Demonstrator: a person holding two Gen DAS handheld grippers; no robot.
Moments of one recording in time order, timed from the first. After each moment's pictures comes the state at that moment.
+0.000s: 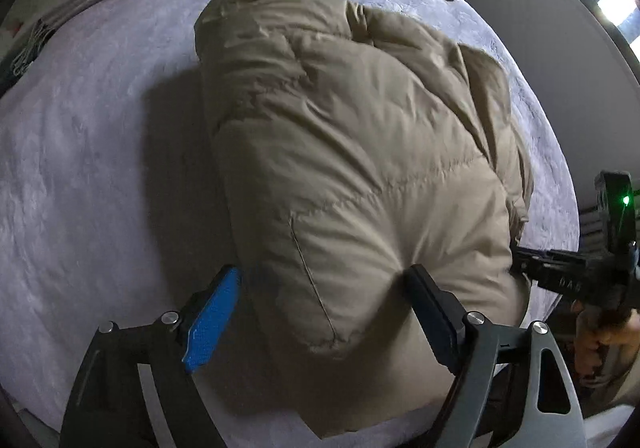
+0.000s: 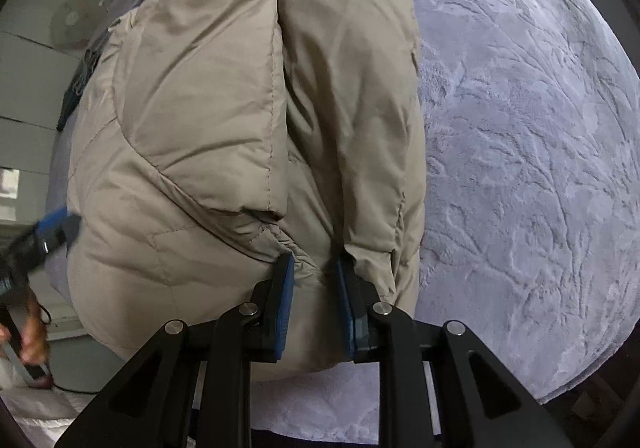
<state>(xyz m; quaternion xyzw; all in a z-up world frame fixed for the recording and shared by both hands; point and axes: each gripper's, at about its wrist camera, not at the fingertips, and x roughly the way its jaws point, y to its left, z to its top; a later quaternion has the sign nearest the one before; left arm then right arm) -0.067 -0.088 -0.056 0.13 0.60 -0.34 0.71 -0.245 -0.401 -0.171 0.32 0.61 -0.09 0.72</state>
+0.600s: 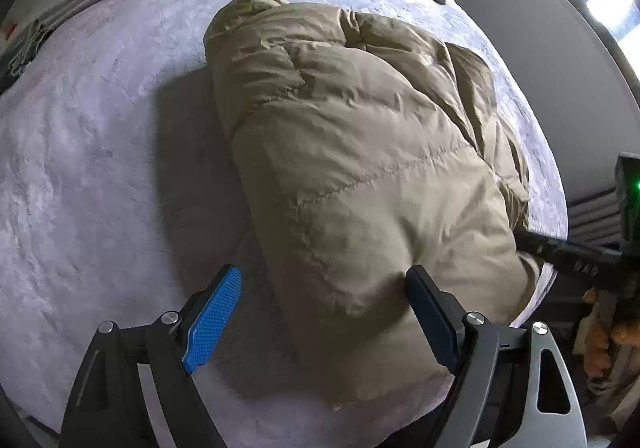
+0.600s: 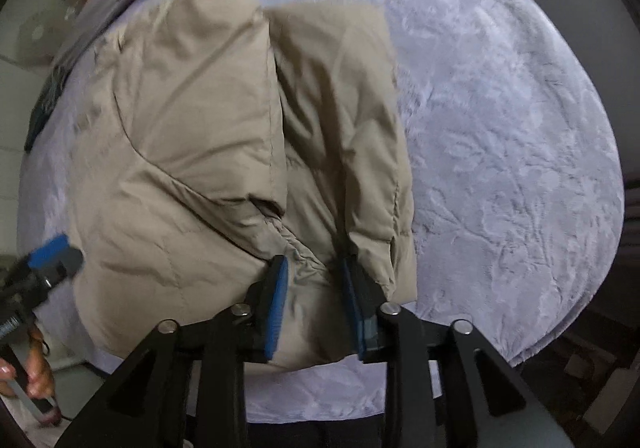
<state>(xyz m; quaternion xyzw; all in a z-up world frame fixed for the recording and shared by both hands) -0.056 -0.057 -0.040 0.13 0.60 -0.36 0.70 -0.230 -0.350 -0.129 0.30 0.60 -0.19 0.72</state>
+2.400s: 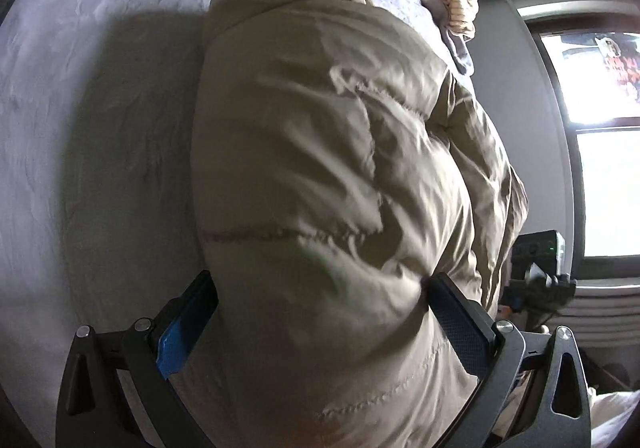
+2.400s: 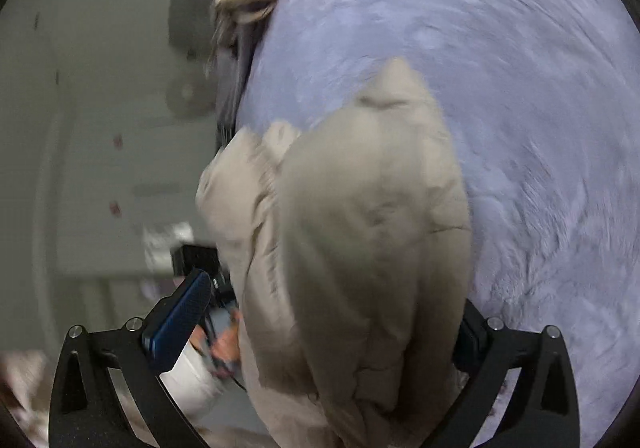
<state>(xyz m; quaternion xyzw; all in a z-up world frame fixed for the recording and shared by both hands) 0.060 -0.078 -0.128 -0.12 0.69 -0.38 0.60 -0.167 -0.485 -0.188 0.57 0.45 0.13 0.68</state>
